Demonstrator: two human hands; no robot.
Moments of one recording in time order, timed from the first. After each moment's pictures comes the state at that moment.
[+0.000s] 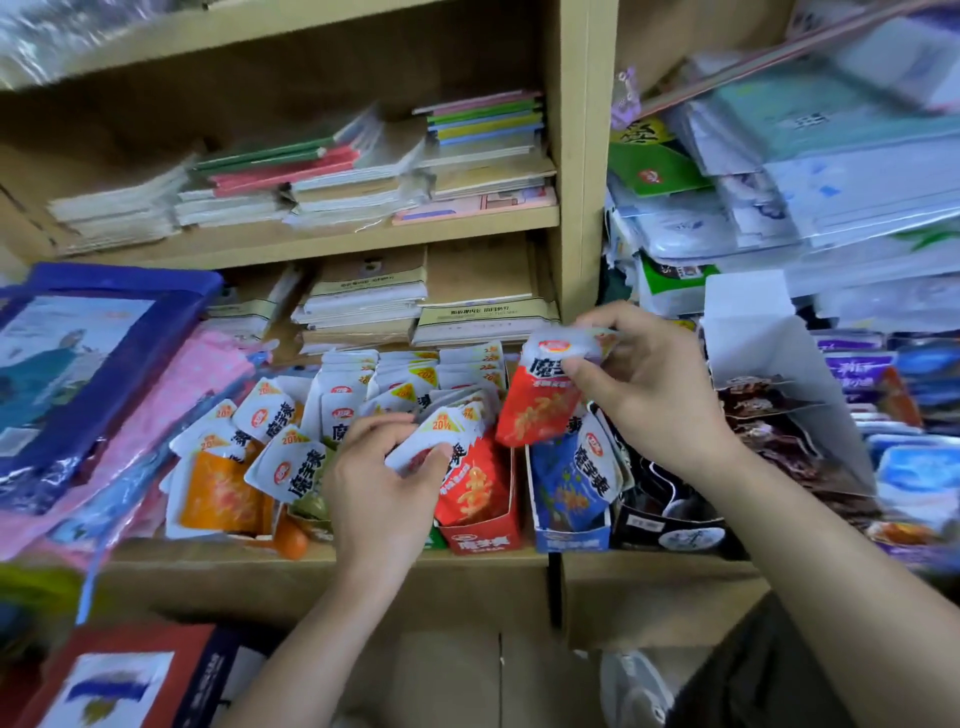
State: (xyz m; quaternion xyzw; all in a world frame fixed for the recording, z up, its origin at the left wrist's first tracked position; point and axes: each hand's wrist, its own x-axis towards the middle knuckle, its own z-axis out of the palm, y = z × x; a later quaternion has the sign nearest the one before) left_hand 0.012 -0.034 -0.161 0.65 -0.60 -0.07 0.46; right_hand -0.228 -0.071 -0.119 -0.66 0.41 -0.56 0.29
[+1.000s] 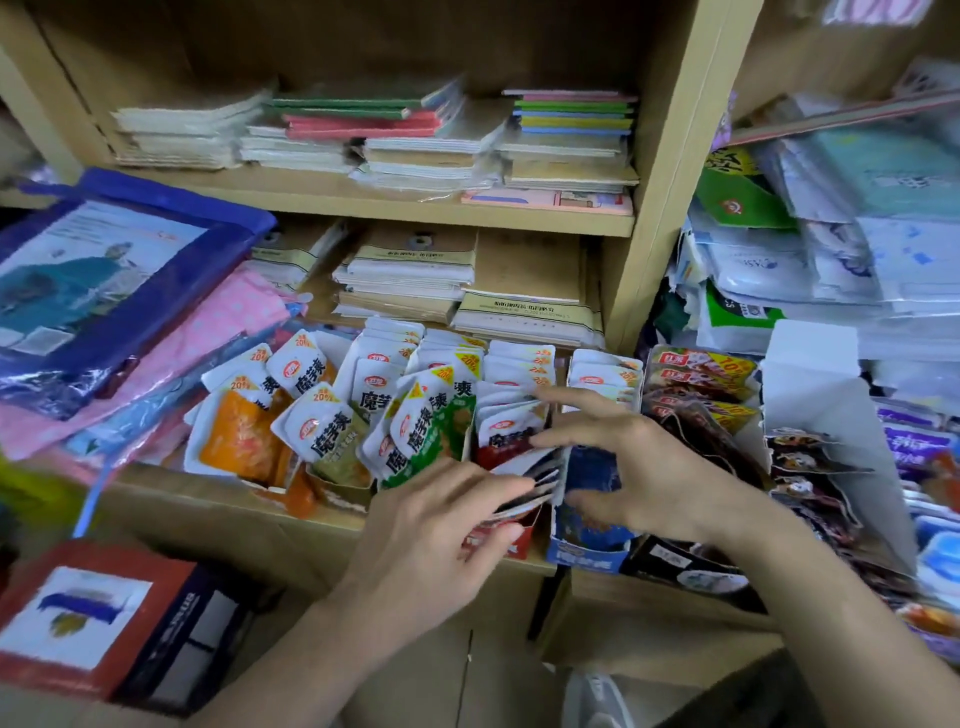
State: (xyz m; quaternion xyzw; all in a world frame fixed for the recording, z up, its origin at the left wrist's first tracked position) left_hand 0.022 0.005 -0.178 0.45 -0.81 0.02 0.37; right_hand -0.215 -0.074 -0.136 -0.86 0.38 -0.18 0.29
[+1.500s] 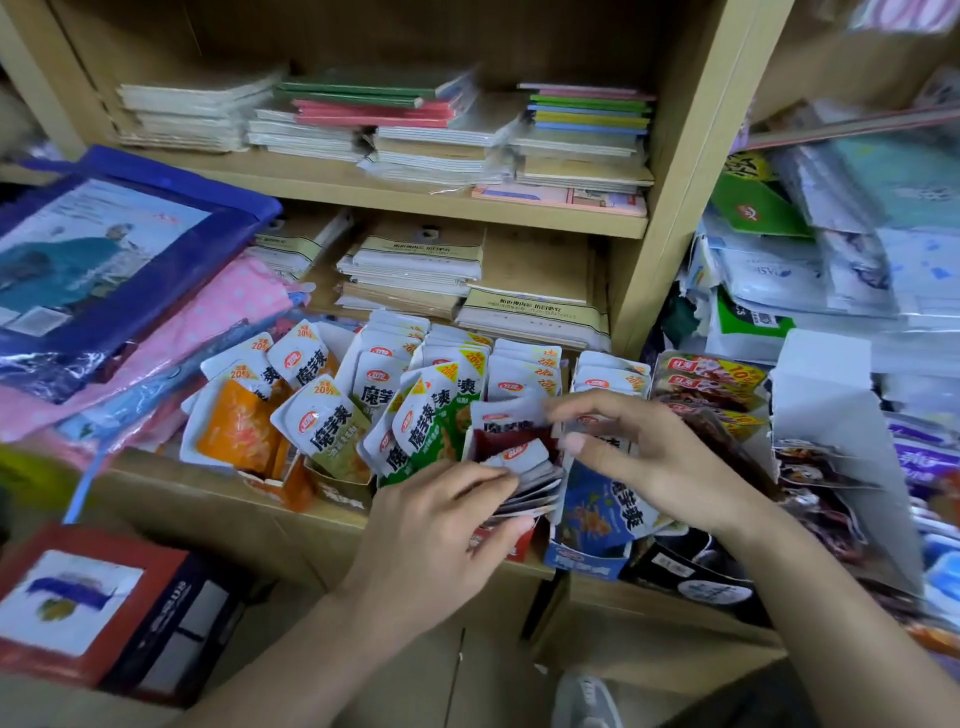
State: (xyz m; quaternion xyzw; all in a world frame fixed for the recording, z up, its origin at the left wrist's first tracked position) left_hand 0.019 -0.003 -0.190 0.48 -0.79 0.07 0.37; right_hand -0.213 -0.077 -0.132 -0.79 0.40 -0.27 0.39
